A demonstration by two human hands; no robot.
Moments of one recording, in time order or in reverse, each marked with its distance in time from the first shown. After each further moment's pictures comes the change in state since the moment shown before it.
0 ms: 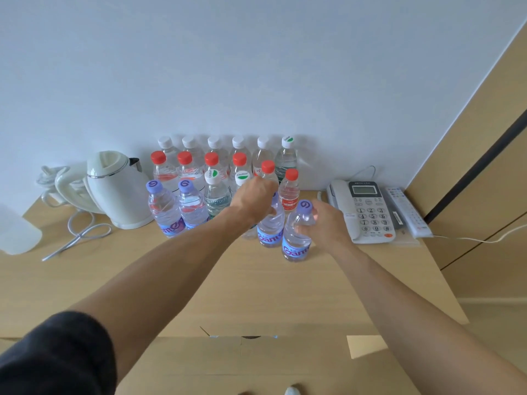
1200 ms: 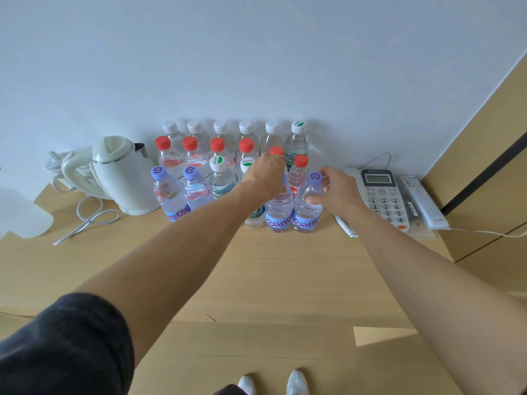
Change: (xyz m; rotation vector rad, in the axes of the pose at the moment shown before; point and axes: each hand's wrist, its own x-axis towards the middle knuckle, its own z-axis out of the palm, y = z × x) left_hand 0.026 0.003 -0.005 -0.022 -0.017 -0.064; right_hand 0.061 0.011 -0.010 -0.044 -0.010 -0.054
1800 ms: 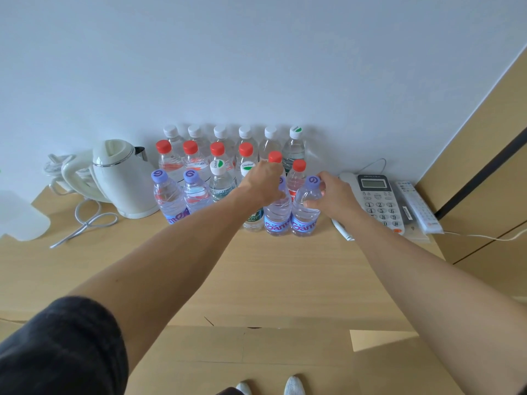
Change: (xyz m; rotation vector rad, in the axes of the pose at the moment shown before) left_hand -0.007 -0.006 0.002 -0.056 -0.010 0.033; right_hand -0.008 -0.008 -0.002 -0.041 -0.031 0.015
